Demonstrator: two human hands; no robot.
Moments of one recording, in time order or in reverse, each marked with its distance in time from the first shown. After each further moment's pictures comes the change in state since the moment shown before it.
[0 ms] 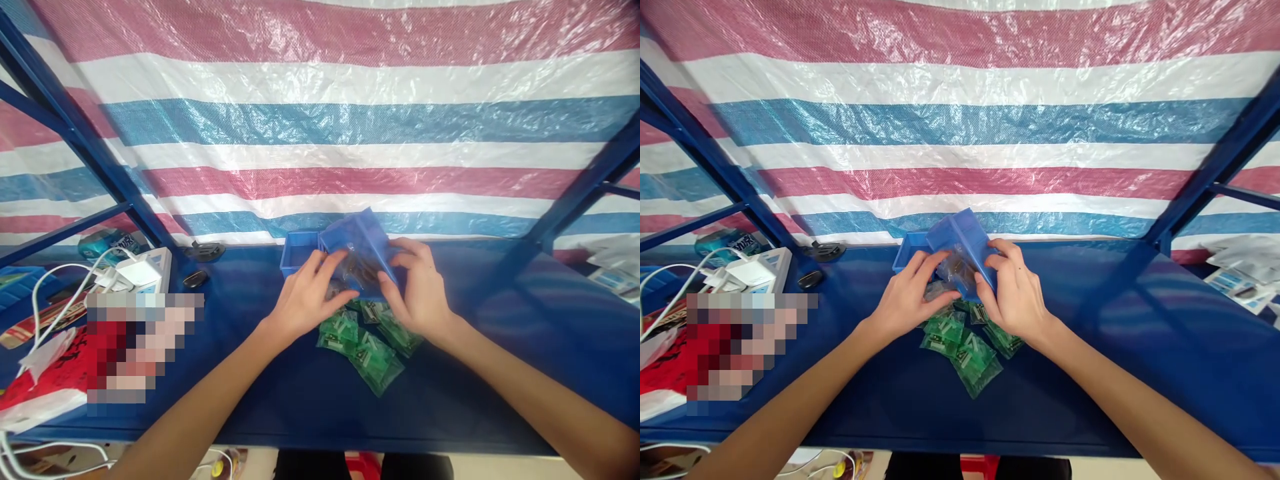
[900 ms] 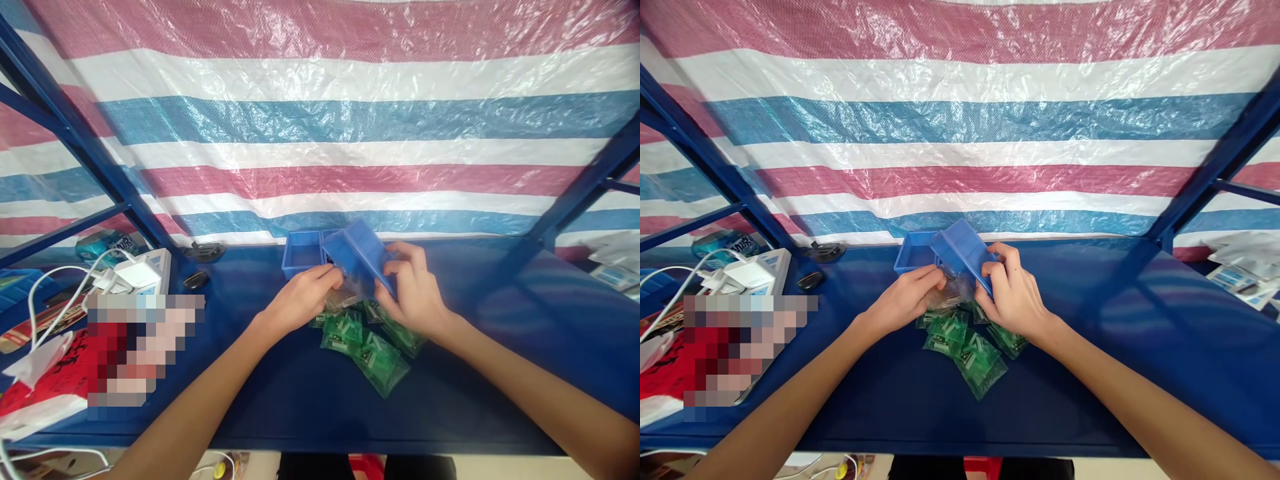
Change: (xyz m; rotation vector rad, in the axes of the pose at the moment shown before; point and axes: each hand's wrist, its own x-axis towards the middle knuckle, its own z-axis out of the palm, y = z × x) left_hand 0.000 -0.025 -0.007 -0.115 -0.236 0.166; right_hand -0.010 0.005 0.013 -0.089 -0.122 0.006
